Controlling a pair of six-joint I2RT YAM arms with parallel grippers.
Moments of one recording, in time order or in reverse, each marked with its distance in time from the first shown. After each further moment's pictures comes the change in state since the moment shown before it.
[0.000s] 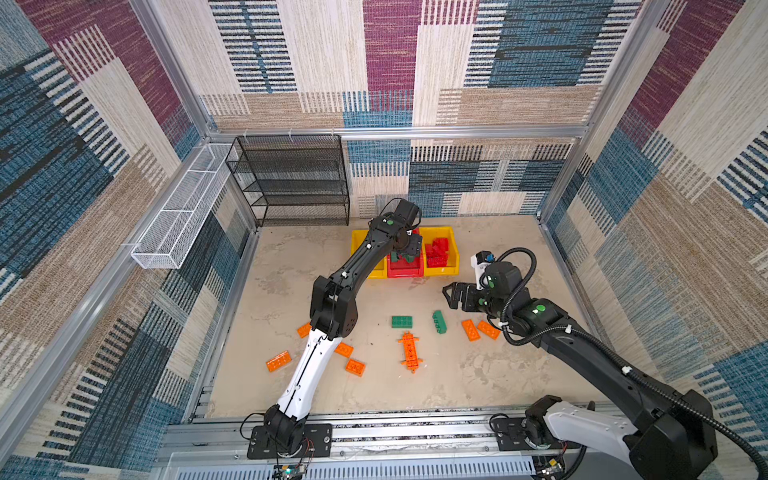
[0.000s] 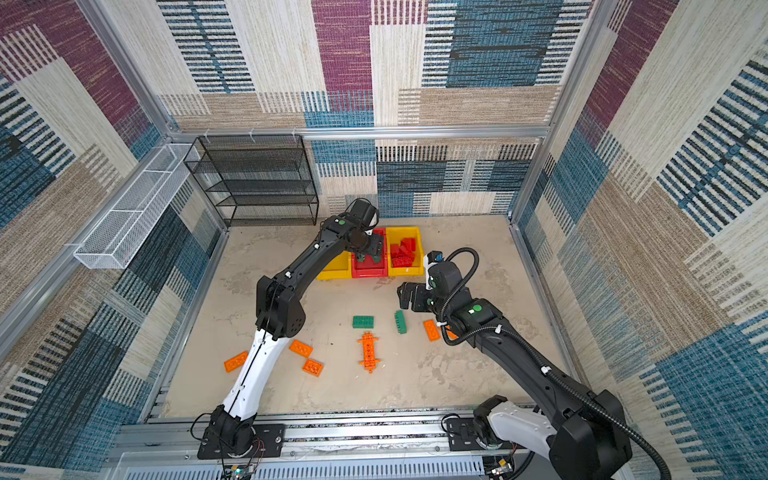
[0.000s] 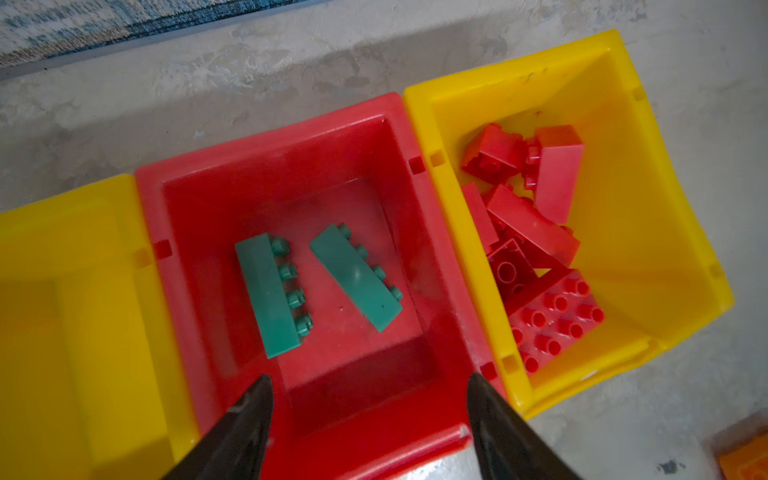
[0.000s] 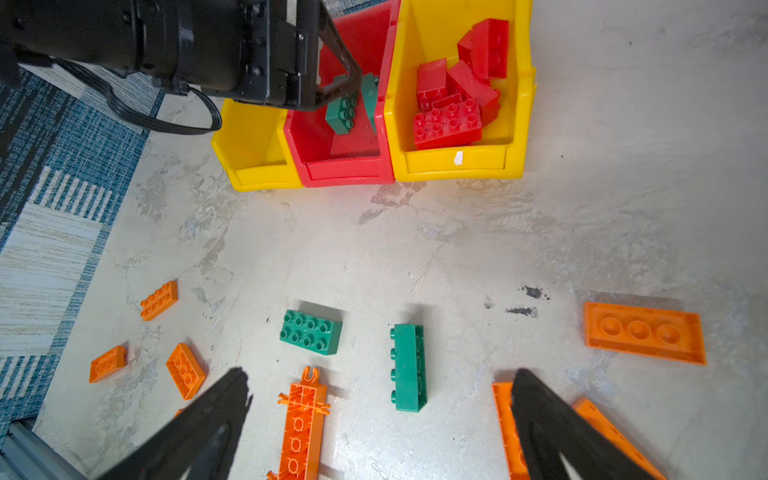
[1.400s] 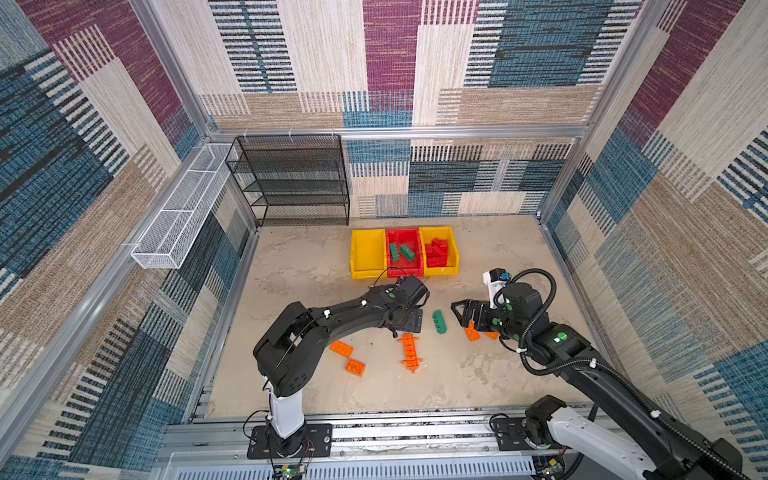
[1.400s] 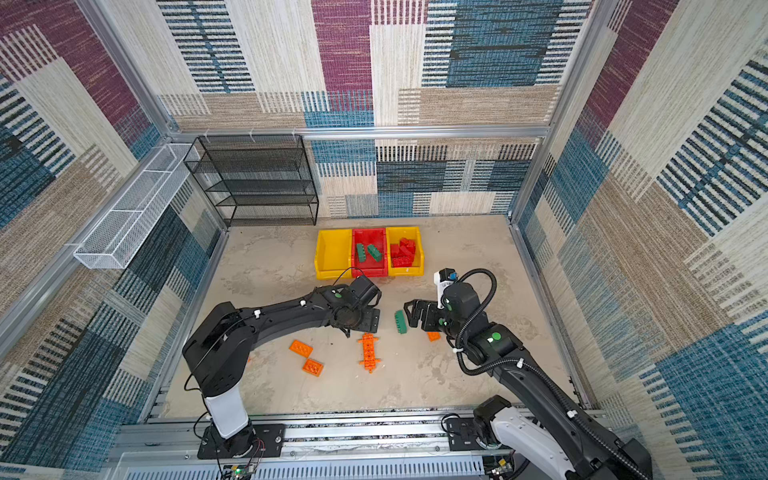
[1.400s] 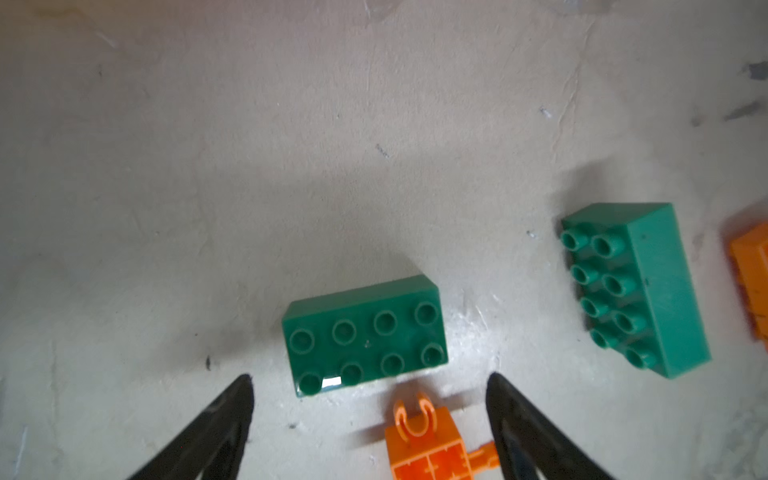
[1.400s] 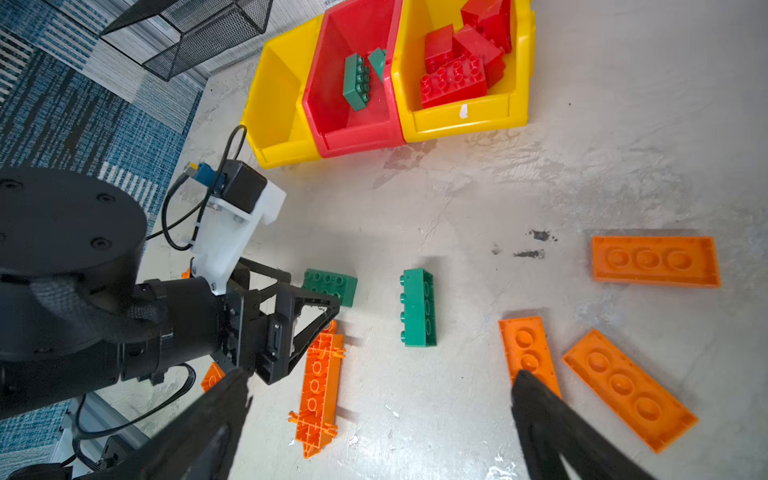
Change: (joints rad) left arm -0.281 -0.661 -1.265 0.372 -0.105 -0.356; right arm 0.003 -0.234 -0.167 -0.031 -0.061 0.060
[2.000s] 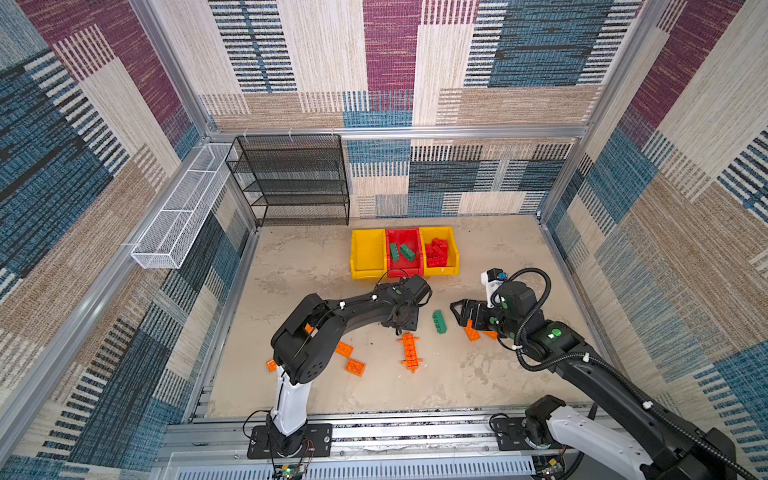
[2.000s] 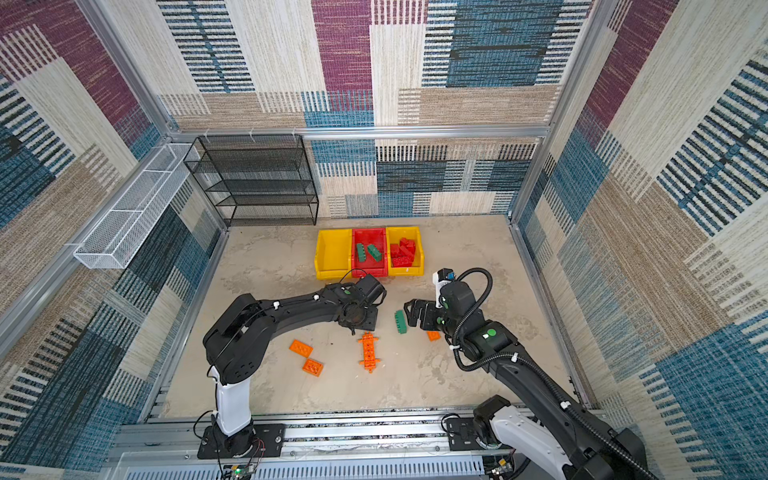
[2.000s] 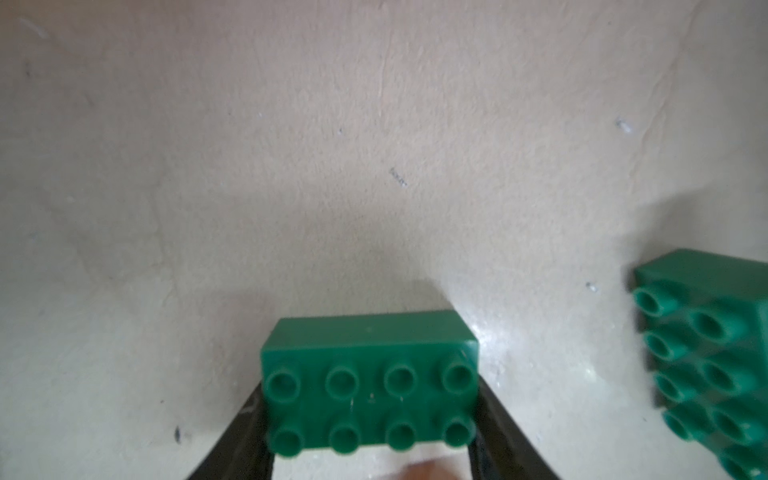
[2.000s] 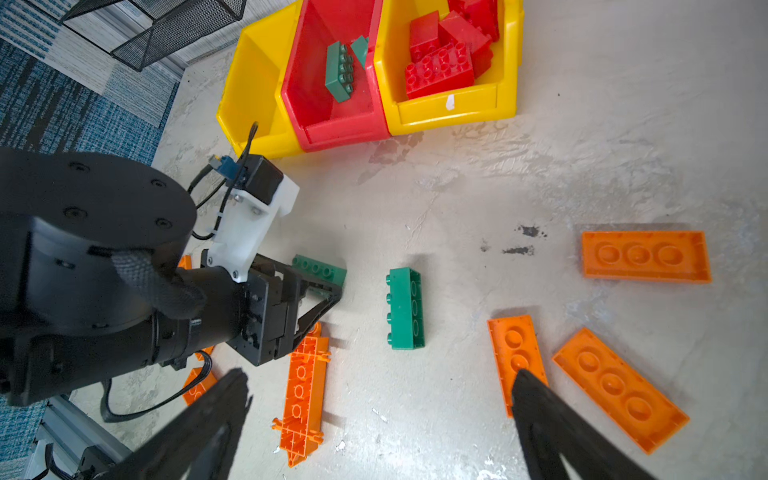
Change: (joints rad) left arm 0.022 0.116 0.076 -0.020 0.000 0.001; right arm 0.000 0.035 -0.003 0.013 0.017 -0.005
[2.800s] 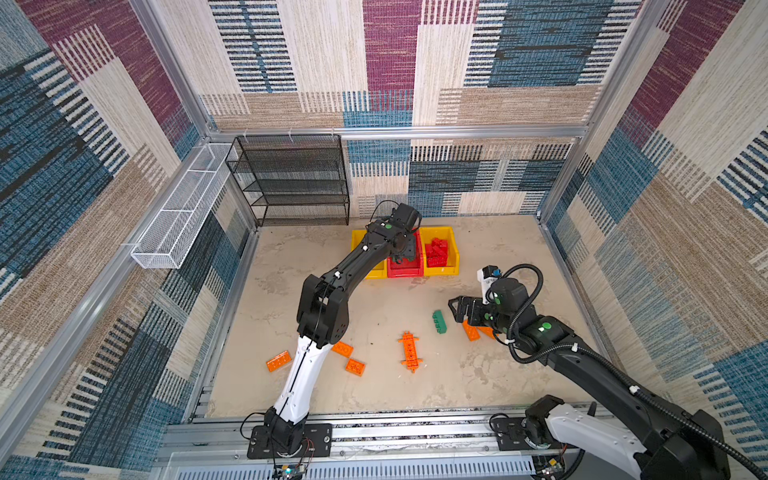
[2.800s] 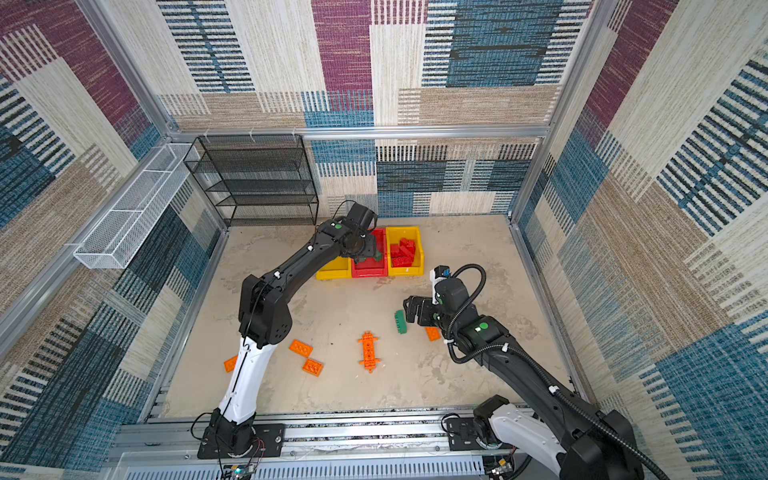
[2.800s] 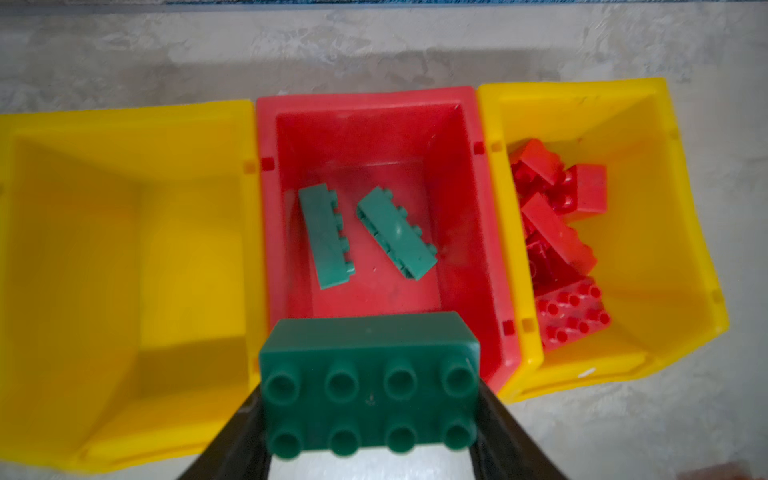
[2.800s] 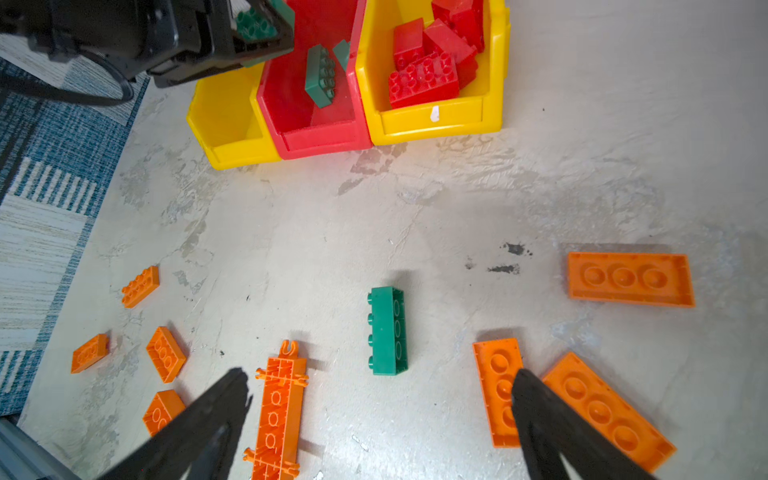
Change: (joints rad) left arm 0.233 0.419 0.999 -0.278 -0.008 0.154; right arm -0.006 0.092 0.009 0.056 0.061 -0.029
